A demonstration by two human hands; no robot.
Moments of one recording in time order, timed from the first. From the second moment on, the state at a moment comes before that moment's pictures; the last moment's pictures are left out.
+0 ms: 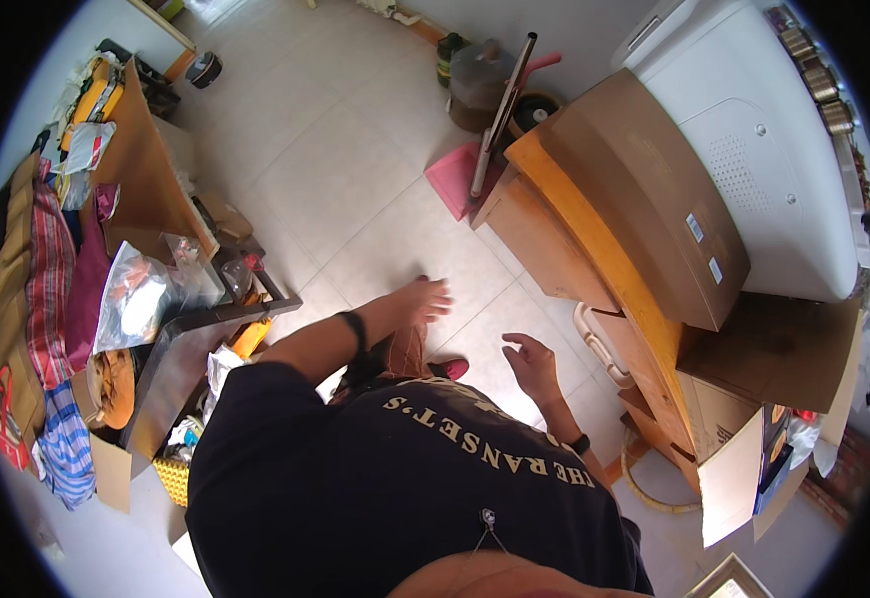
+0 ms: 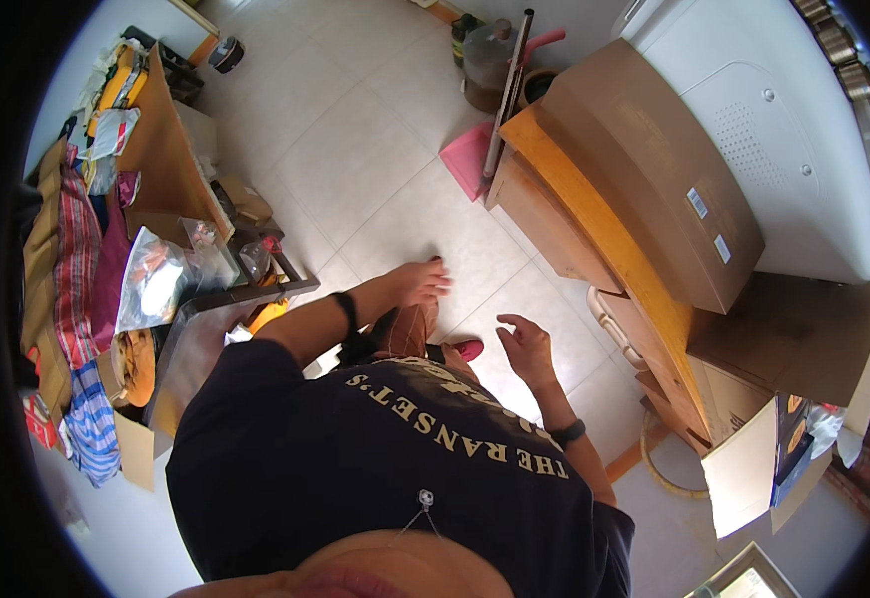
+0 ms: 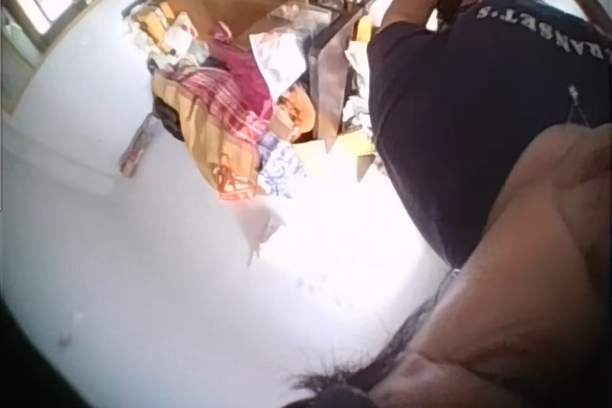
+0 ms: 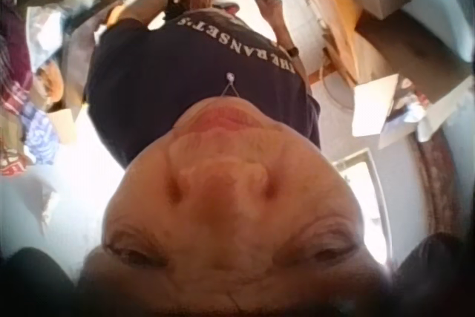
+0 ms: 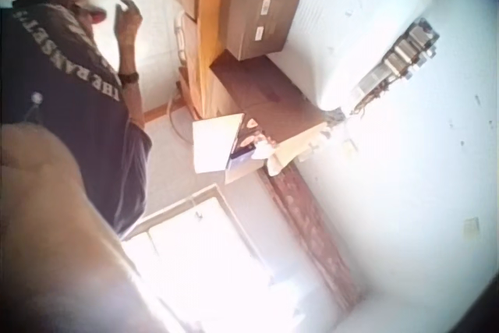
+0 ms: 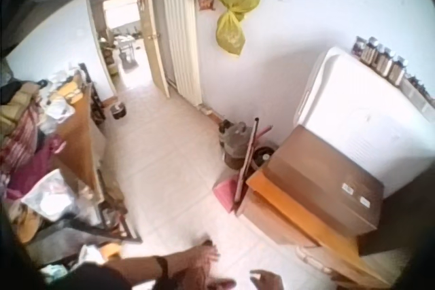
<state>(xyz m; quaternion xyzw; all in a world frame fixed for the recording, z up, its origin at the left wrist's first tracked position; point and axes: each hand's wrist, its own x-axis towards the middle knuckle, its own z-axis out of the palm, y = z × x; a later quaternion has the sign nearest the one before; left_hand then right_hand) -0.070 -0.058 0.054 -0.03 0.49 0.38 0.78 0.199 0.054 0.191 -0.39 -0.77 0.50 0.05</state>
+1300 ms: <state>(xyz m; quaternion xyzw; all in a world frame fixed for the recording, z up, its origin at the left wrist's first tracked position) -0.725 -0.193 0.061 -0.26 0.64 0.59 0.42 -0.683 0.266 0.227 -0.24 -0.42 0.85 -0.20</state>
